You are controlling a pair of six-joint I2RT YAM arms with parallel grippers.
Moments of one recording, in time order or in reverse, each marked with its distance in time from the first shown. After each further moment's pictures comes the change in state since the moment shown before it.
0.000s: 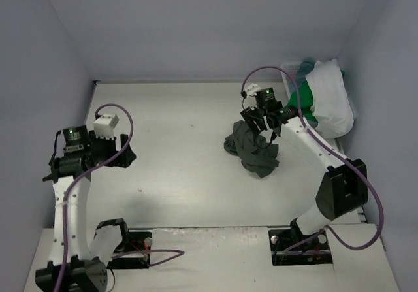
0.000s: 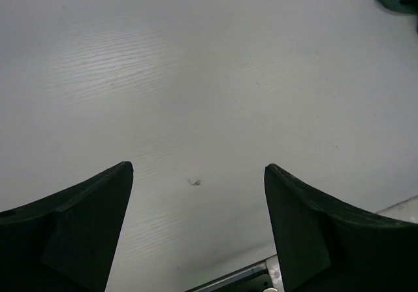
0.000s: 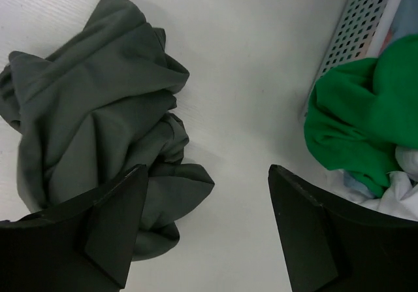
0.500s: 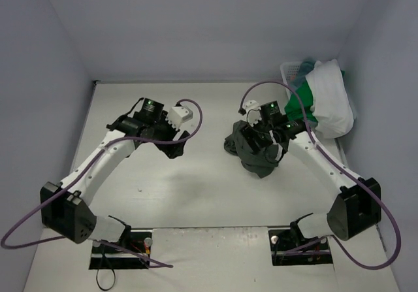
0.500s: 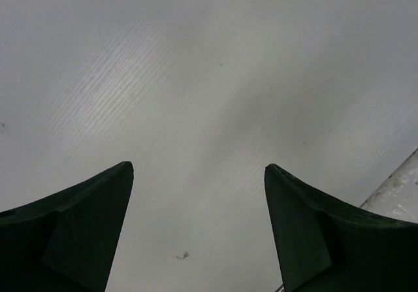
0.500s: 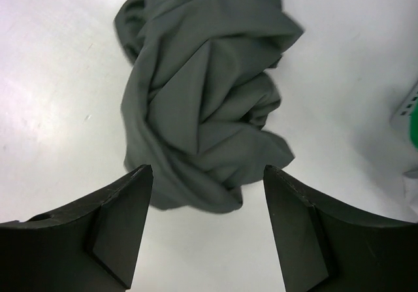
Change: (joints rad) left arm -0.654 0.478 0.301 0.046 -0.143 0.098; right arm 0.019 -0.121 -0.140 -0.069 -0.228 0.013
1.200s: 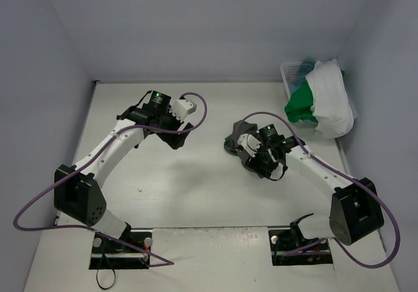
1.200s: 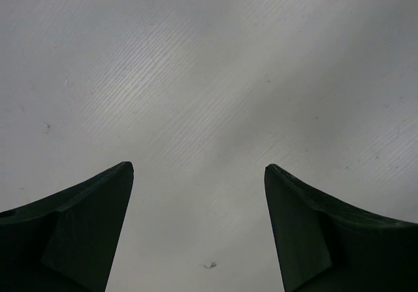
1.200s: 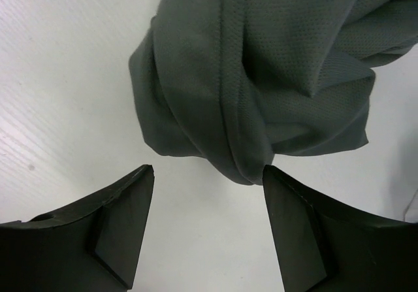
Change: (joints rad) left arm -0.009 0.172 0.116 0.034 -0.126 0.016; right arm 0.007 -0.062 -0.299 -0.029 -0.030 -0.364
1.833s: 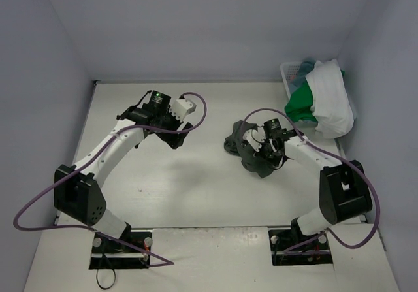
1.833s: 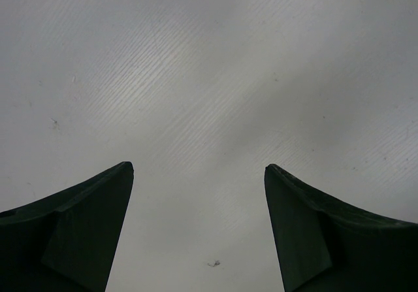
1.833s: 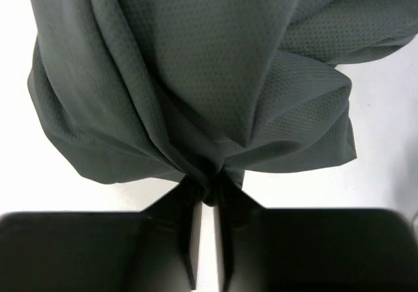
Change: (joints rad) left arm 0.000 0.000 0.000 0.000 -0.027 0.003; right arm -0.124 0.159 0.041 0.057 -0.011 -0.078
